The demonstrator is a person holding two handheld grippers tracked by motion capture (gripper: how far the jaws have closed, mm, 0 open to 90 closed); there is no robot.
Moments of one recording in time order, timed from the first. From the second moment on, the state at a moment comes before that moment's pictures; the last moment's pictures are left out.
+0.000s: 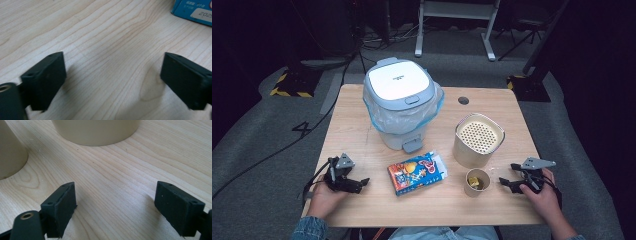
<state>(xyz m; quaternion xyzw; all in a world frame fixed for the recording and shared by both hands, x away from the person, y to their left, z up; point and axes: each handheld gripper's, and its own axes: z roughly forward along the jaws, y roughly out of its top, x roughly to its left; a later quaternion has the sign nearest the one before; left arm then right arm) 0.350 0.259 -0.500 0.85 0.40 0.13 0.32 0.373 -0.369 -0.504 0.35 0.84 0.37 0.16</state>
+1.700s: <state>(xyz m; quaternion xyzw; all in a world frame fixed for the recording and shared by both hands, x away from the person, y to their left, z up) 0.357 0.204 -0.312 0.80 0.28 0.14 0.51 0.370 -0.370 -0.504 0.36 0.84 0.37 0.16</state>
